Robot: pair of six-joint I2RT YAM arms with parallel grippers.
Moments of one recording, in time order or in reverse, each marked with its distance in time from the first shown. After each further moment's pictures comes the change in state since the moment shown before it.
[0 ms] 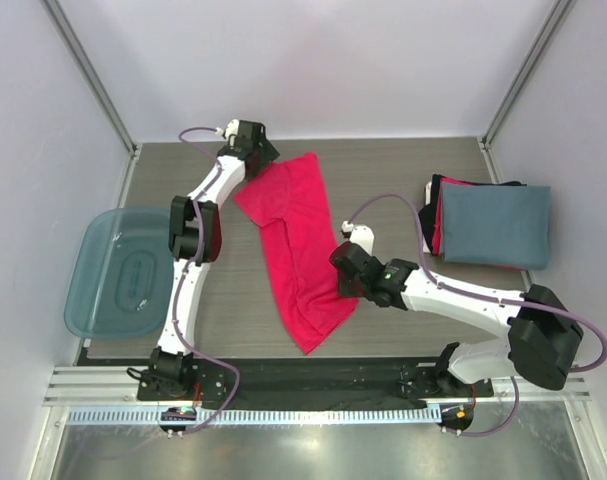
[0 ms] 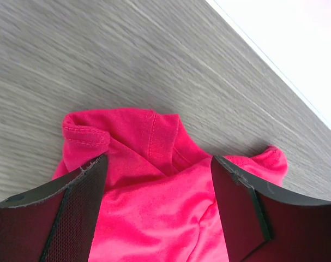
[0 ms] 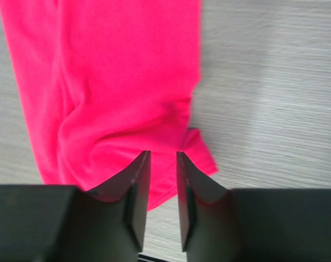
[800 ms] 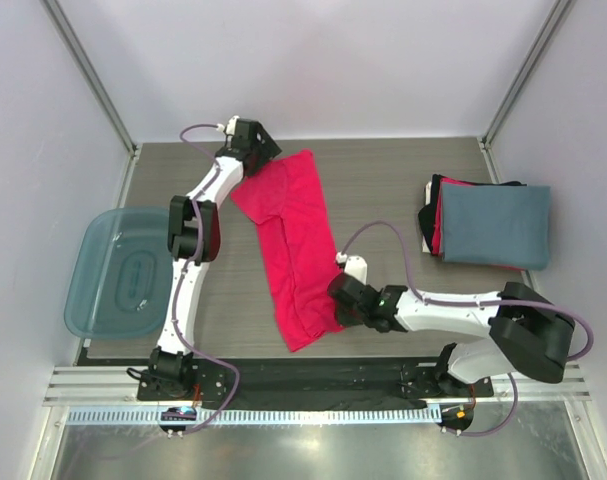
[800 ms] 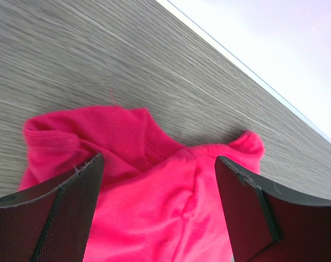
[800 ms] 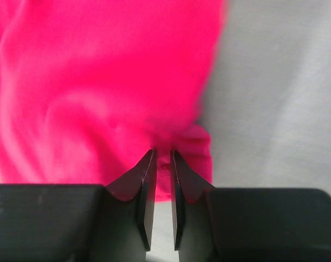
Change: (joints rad) left arm 0.017 0.005 -0.014 0.104 0.095 0.043; right arm 0.071 0.070 -0.204 0.215 -0.092 0.052
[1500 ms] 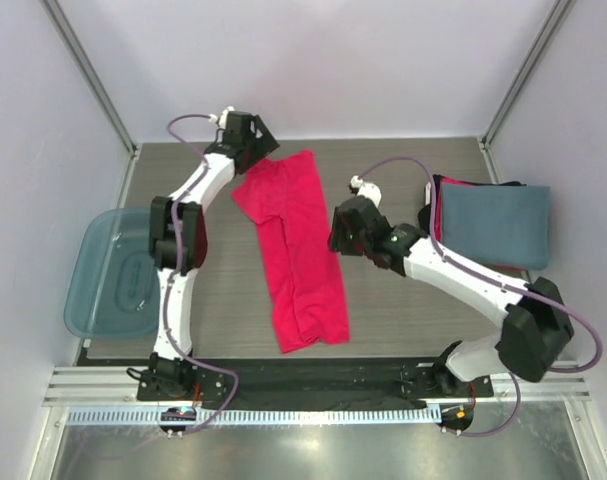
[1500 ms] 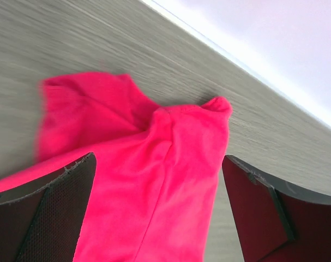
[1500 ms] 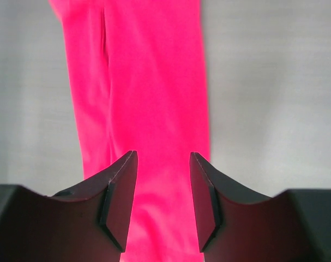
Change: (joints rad) left arm -0.021 -0.228 -0.227 0.036 -0.003 0.054; right arm -0.203 -0.015 0.409 -0.200 0.014 -0.103
